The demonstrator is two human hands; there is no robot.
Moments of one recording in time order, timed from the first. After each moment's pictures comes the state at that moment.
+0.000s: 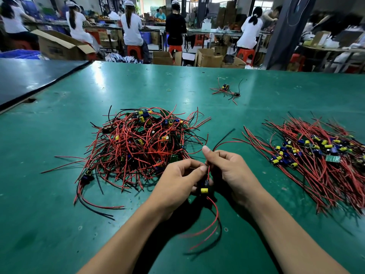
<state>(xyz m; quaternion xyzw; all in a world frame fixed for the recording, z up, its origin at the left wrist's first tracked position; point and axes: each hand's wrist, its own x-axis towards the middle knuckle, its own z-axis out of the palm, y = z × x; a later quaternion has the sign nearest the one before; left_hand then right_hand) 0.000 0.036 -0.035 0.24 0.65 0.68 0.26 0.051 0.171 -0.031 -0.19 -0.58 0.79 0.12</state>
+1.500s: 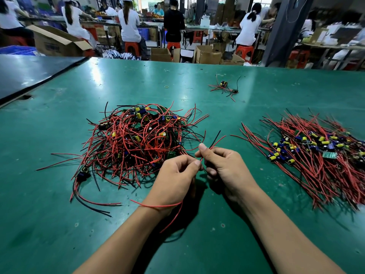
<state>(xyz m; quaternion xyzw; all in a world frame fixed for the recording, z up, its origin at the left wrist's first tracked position) -0.002 0.038 -0.042 0.25 0.70 0.65 0.16 0.049 0.171 -0.040 -0.19 -0.61 0.76 0.14</state>
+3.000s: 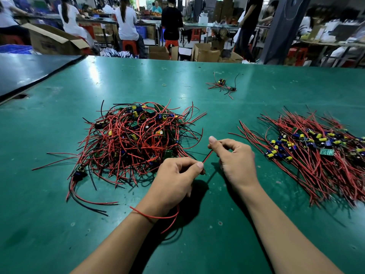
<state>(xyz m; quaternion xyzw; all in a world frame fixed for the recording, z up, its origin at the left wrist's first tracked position) 0.001 0.038 -0.042 0.30 0.70 0.62 0.17 0.047 0.194 -0.044 -0.25 -0.76 0.50 0.34</state>
